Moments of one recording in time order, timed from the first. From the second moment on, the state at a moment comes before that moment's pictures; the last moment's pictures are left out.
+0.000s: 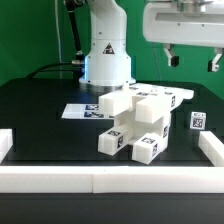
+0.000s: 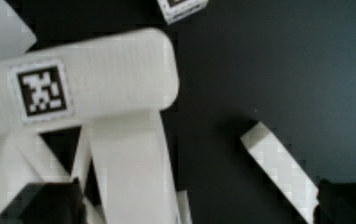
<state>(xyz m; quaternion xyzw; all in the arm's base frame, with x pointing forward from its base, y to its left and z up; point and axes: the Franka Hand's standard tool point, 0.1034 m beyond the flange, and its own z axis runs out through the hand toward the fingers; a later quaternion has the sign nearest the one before) 0.454 0.144 0.135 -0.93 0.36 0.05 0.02</state>
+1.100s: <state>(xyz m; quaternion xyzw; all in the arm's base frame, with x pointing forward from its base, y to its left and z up) 0.406 0.189 0.093 -0.93 0.37 0.04 0.01</state>
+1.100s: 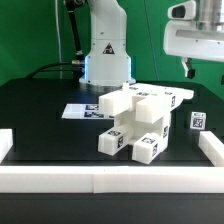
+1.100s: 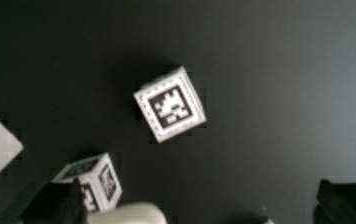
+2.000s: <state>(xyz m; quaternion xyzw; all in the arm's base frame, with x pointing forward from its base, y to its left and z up) 0.400 0.185 0.053 -0.93 0.35 0.04 -0.02</state>
